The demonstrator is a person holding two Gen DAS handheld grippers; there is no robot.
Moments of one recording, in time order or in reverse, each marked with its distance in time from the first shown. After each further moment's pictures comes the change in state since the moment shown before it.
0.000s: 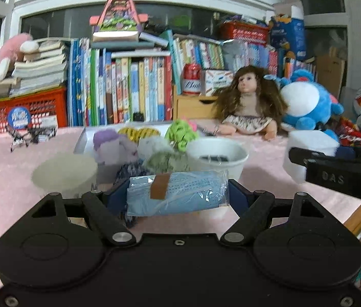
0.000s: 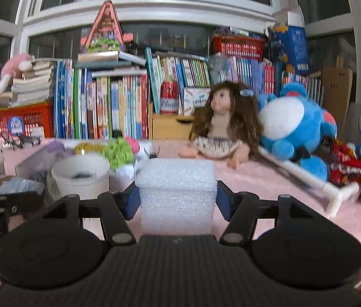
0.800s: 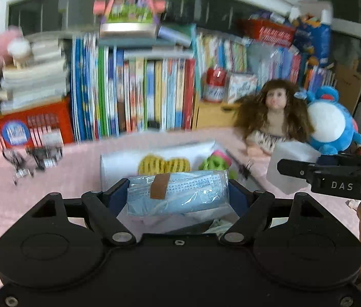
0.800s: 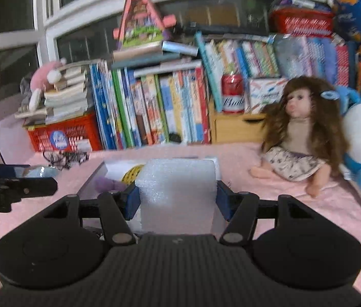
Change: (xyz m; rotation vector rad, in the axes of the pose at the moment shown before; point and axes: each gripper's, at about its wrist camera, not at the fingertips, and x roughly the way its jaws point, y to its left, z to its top) left arm 0.084 0.104 0.150 -0.052 0.213 -0.043; right arm 0.110 0.027 0.110 0.064 0.225 0.310
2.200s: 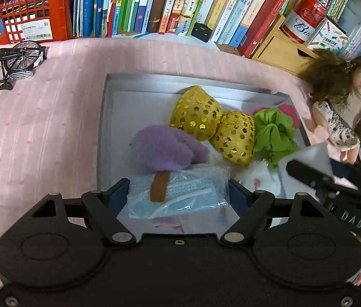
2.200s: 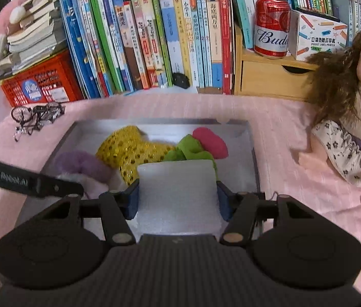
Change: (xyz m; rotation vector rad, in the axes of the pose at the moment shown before) left arm 0.204 0.083 0.026 -0.281 0.492 0.015; right arm 0.169 0.009 0.024 -0.029 0.319 0.004
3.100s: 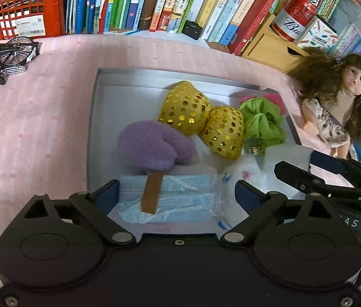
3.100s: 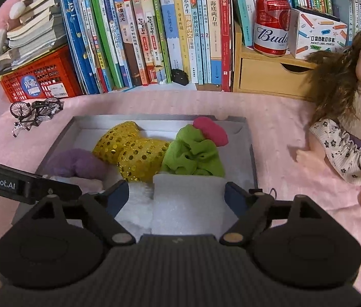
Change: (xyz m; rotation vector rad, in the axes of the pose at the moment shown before) left arm -0.007 0.000 -0.007 0.003 -0.002 -0.057; right arm -0.003 -0.001 -0.005 -0.013 0.017 -0.004
